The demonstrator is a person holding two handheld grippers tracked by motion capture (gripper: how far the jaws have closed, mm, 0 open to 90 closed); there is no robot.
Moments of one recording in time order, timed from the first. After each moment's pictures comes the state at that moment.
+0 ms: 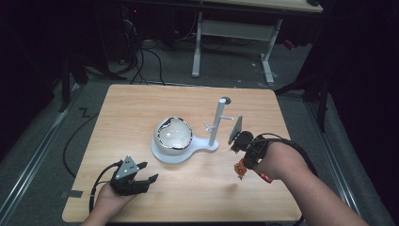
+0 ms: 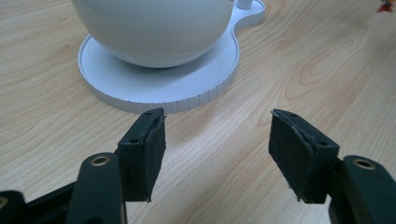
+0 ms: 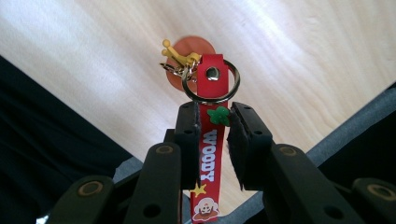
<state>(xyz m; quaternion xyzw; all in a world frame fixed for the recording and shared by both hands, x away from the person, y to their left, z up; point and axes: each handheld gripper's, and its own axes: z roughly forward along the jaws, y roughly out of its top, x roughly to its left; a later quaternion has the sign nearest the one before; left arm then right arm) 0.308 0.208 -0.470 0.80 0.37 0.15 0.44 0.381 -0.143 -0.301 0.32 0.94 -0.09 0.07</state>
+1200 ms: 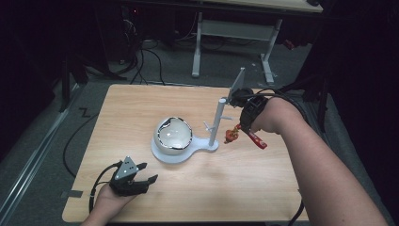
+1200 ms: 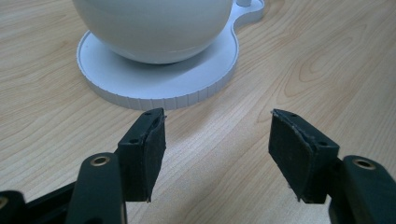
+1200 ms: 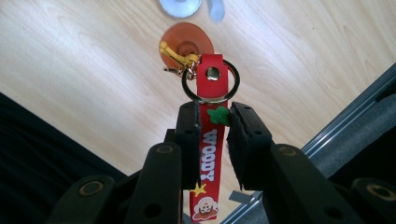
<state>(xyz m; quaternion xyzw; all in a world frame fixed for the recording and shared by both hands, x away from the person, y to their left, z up) 0.306 0.210 -0.472 0.80 0.38 0.14 0.44 0.462 -0.128 -0.241 0.38 0.92 -0.06 0.05</state>
